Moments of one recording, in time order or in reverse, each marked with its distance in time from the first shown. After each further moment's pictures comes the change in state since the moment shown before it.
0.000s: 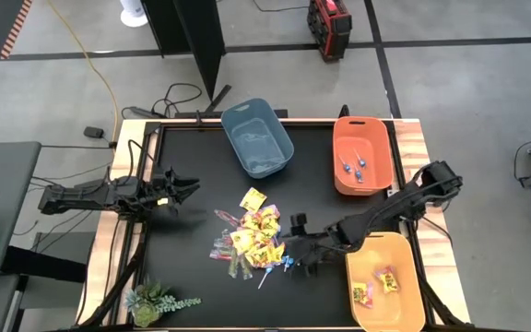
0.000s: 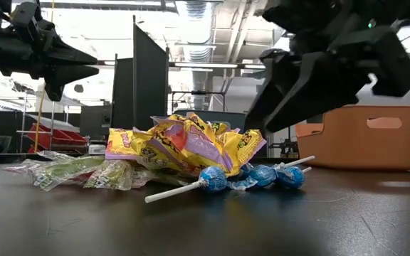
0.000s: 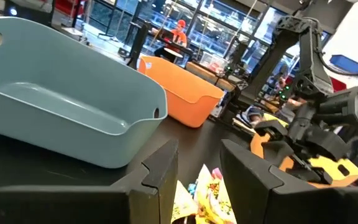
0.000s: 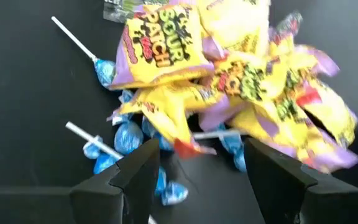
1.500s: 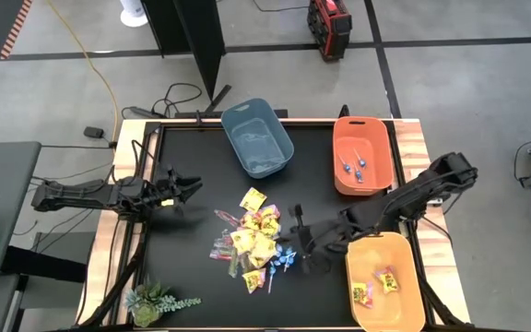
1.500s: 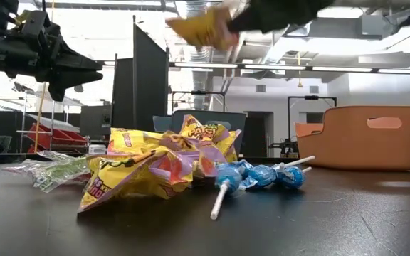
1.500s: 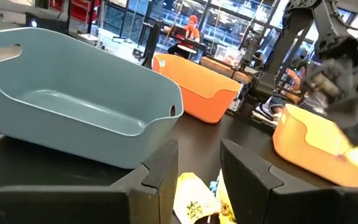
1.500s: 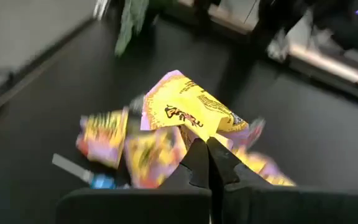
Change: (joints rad) left arm 0.000 0.125 -0.002 0.094 -0.045 0.078; right arm -0.055 -0.187 0.000 0.195 -0.105 -0.128
